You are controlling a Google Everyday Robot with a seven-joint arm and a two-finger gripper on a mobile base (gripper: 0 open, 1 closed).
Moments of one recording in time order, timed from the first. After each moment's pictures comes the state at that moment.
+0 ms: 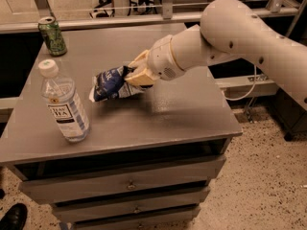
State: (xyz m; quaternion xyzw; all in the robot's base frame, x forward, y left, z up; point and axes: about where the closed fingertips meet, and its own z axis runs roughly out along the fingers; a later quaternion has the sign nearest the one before) arm 0.579 0.038 0.898 -0.63 0.62 0.20 0.43
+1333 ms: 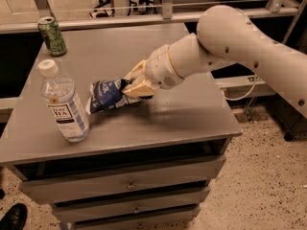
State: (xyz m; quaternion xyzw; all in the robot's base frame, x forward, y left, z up) arm 0.556 0.046 0.876 -0.65 0.60 0.23 0.39
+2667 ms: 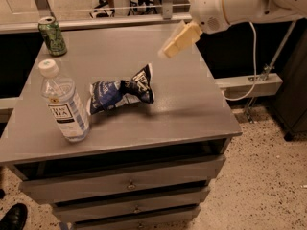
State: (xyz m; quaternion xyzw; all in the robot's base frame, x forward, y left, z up) arm 0.632 -0.054 1.011 -0.58 0.61 0.13 0.52
